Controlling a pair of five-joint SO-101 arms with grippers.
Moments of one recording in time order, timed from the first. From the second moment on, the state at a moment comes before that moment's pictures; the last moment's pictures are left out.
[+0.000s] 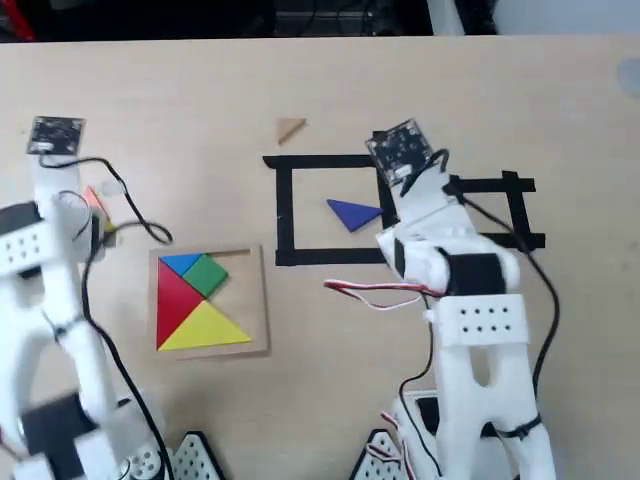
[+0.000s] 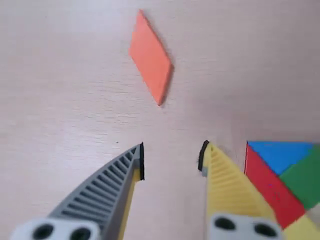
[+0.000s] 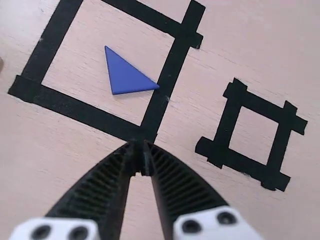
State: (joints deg) left arm -29.3 -14.3 29.8 59.9 -19.4; right arm -3.5 -44.8 48.2 58.5 24.8
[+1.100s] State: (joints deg) left arm -29.3 19.4 4.5 57.8 18.2; right arm -8.2 -44.8 58.0 50.9 24.8
